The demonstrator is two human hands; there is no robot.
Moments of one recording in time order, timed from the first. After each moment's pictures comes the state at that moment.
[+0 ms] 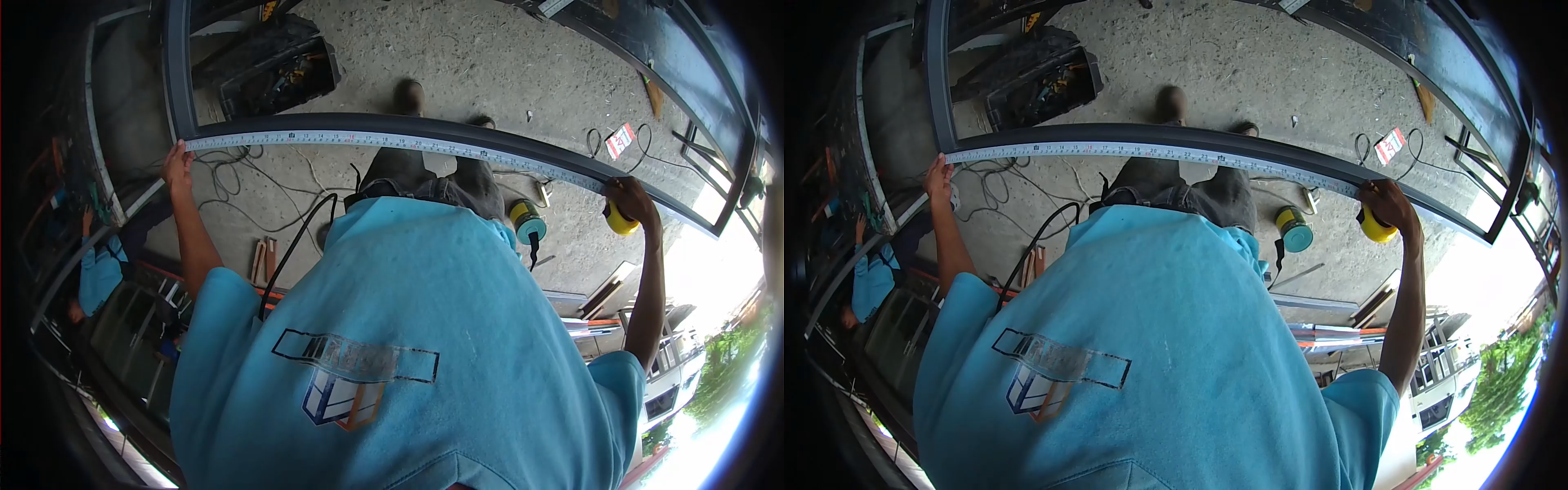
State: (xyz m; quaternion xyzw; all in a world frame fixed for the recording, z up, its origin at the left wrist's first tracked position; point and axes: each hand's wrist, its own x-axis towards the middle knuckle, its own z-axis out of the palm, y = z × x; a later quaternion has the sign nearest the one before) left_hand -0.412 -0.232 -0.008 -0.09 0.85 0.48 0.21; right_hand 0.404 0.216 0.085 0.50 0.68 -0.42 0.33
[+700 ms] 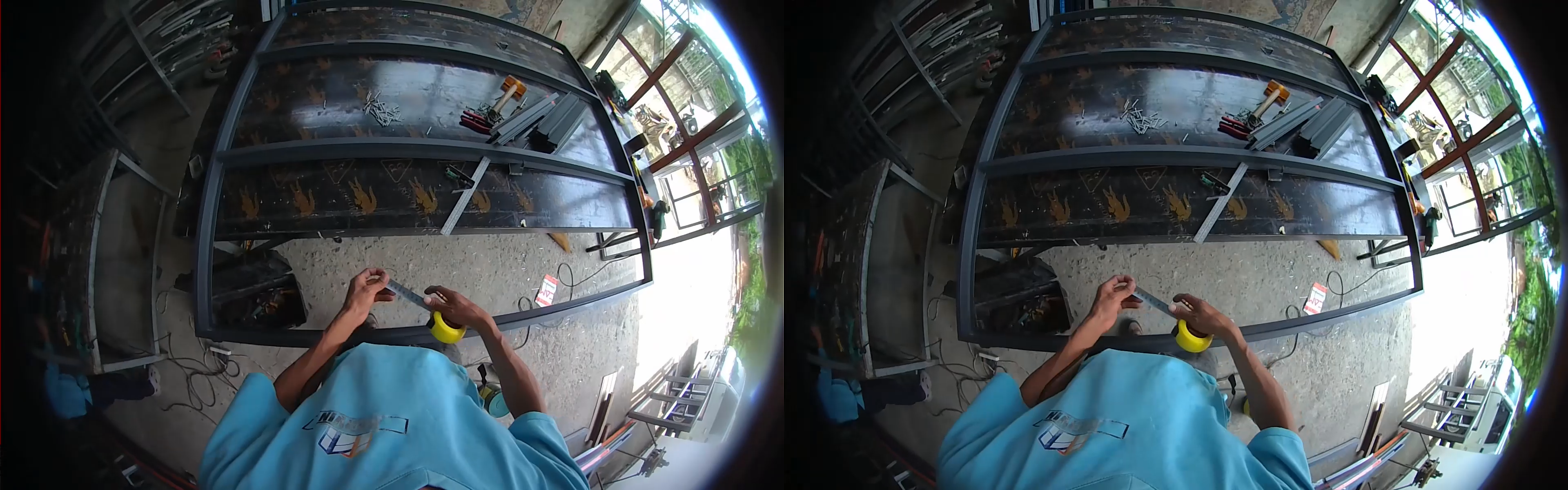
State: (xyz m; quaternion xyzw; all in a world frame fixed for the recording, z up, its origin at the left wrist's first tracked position) left_hand -0.045 0.091 0.029 0.14 0.50 0.54 0.66; right_hand 0.184 0.163 0.103 0.46 0.68 -0.56 0.08
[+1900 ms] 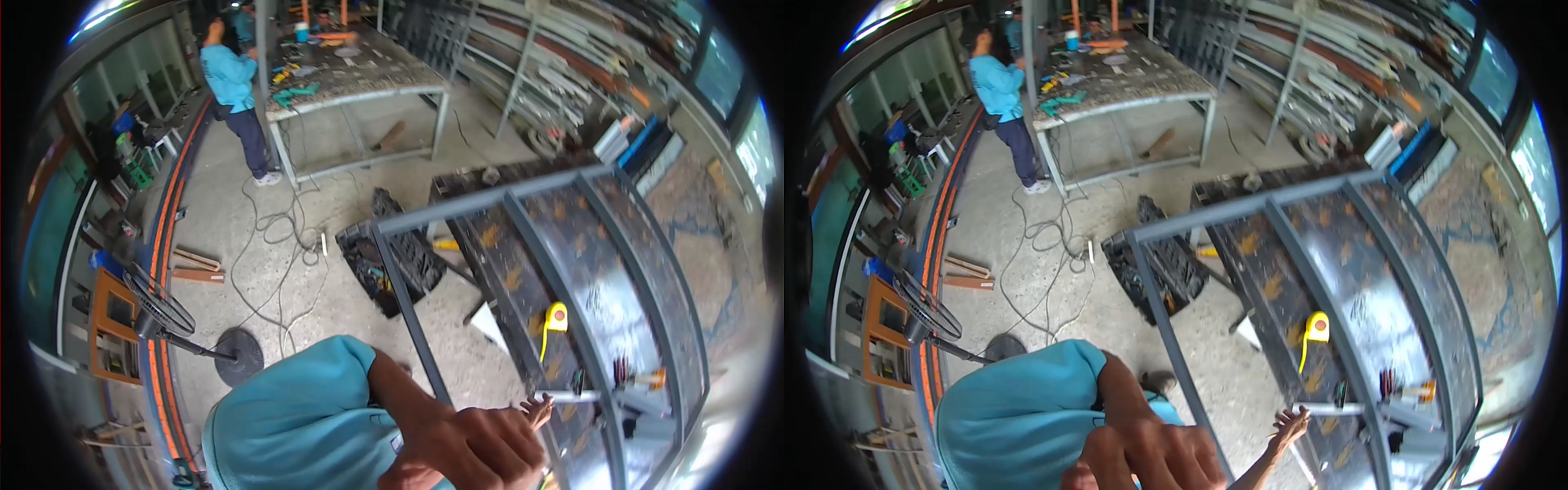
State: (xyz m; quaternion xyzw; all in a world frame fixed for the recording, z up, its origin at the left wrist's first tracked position) left_hand 0.047 -0.029 0.392 0.60 0.06 0.80 0.04; right_hand 0.177 0.287 -0.015 0.48 0.56 -0.60 -0.30
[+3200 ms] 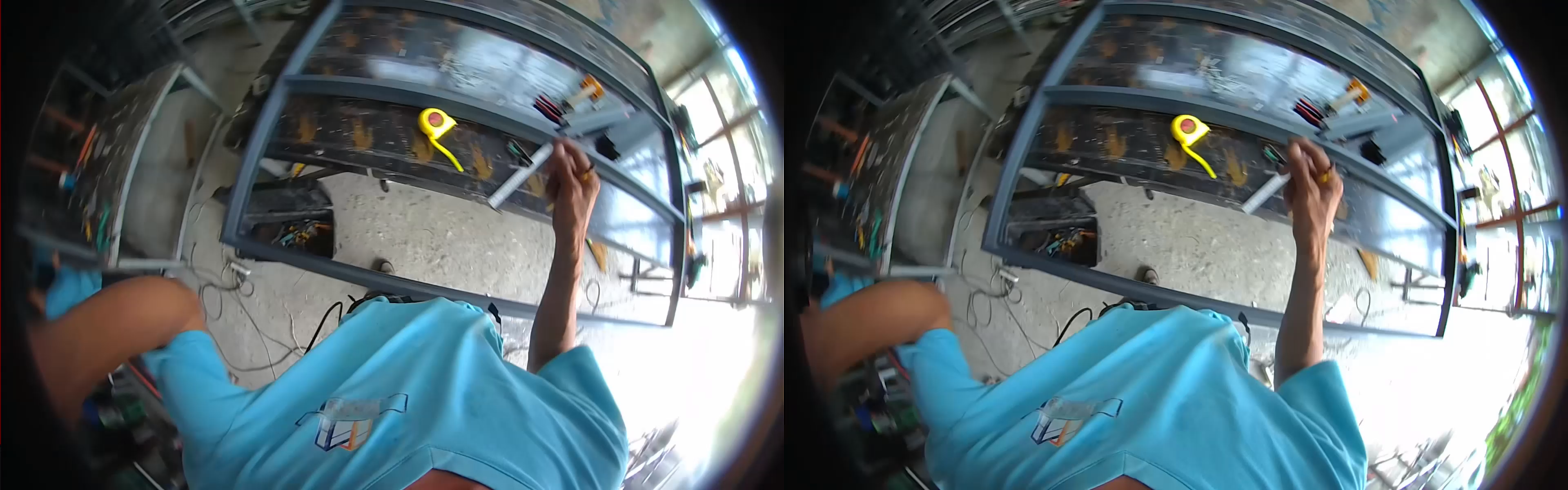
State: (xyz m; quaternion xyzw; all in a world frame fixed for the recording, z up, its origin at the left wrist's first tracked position) left_hand -0.064 0.034 0.312 0.52 0.36 0.75 0.17; right_hand 0.146 0.257 0.260 0.41 0.62 -0.48 -0.47
